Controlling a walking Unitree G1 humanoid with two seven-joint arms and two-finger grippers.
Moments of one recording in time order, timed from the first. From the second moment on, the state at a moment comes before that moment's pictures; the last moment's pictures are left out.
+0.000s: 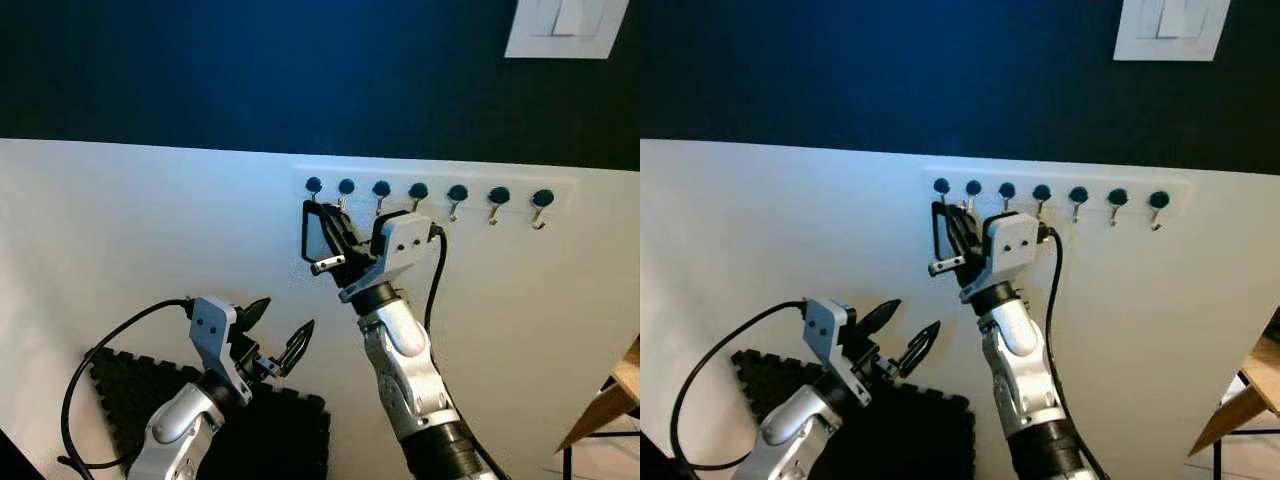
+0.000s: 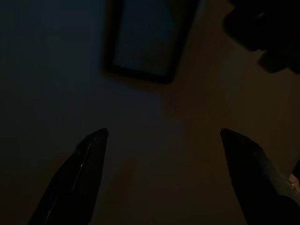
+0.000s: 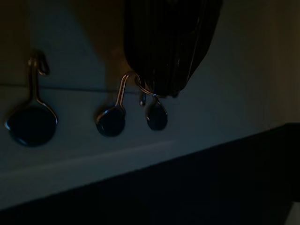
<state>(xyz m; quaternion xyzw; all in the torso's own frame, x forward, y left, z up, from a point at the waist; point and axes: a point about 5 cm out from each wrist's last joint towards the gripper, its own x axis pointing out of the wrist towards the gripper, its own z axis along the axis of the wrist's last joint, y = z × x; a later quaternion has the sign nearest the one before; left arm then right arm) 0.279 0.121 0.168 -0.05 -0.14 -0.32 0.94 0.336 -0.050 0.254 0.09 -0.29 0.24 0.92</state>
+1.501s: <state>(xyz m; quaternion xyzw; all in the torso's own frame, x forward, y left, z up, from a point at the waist) 0.277 0.118 0.164 -0.05 -0.13 -0.33 0.93 0.354 -0.046 0.261 0.12 -0.25 0.28 0.92</state>
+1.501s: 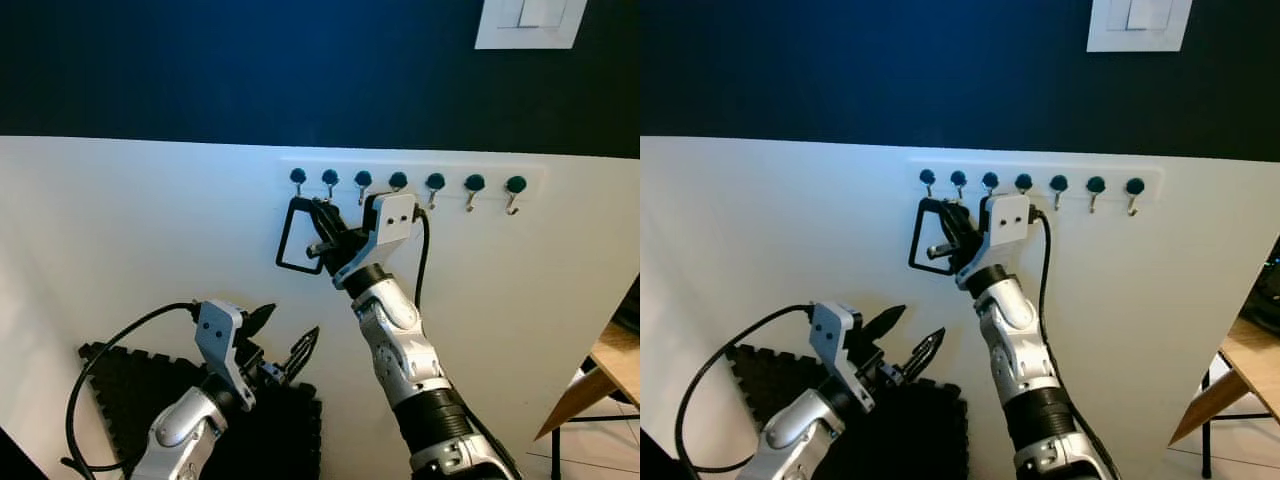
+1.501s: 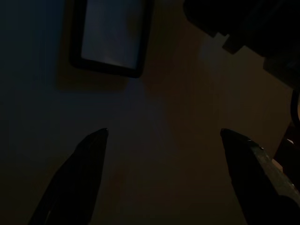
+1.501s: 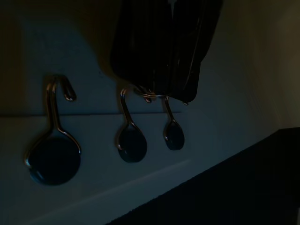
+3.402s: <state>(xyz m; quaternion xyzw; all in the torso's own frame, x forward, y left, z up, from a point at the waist) 0.237 0.219 -0.014 0.07 0.28 0.01 0.96 0.284 -0.121 0.086 0.07 -0.02 0.15 0.99</state>
